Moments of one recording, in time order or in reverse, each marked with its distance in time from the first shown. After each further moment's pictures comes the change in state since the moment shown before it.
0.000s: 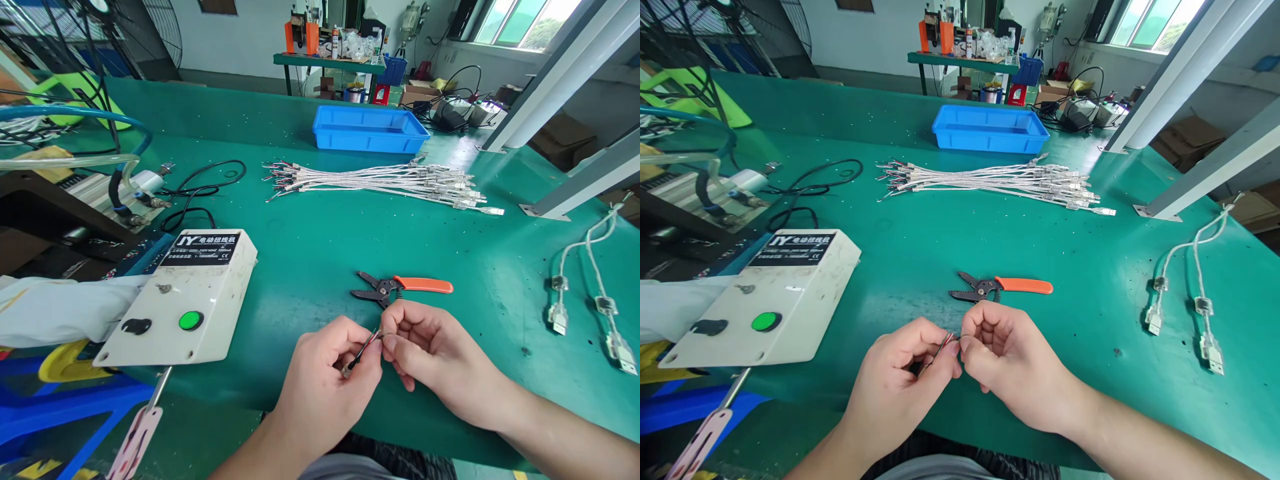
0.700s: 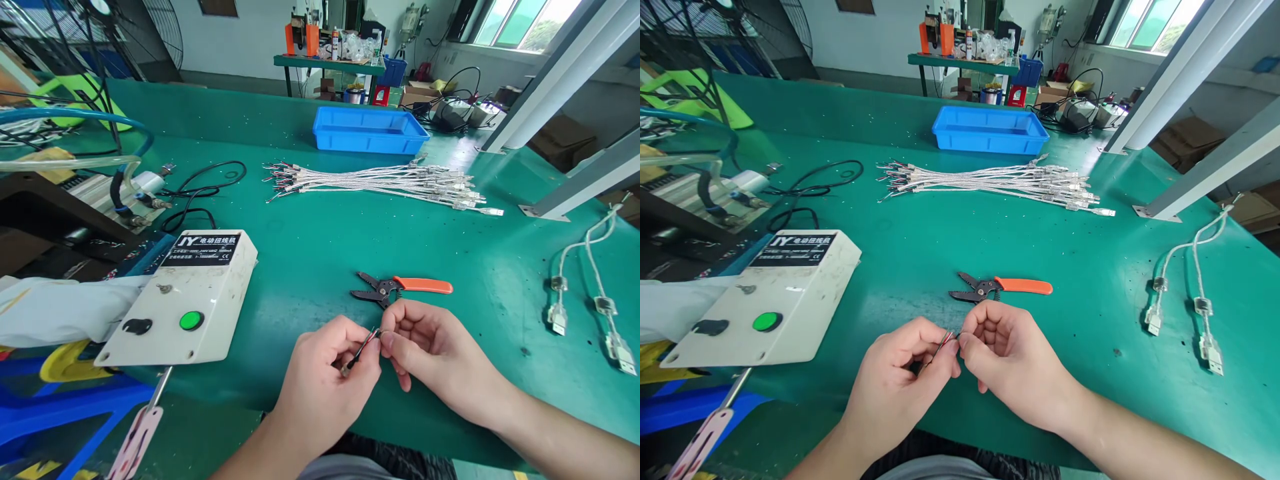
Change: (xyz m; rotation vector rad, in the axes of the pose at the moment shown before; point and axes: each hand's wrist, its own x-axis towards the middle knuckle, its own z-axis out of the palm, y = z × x) left_hand 0.000 0.000 0.000 -0.013 0.002 -0.034; right_hand 0.003 -0.007 0.004 0.032 0.074 0.042
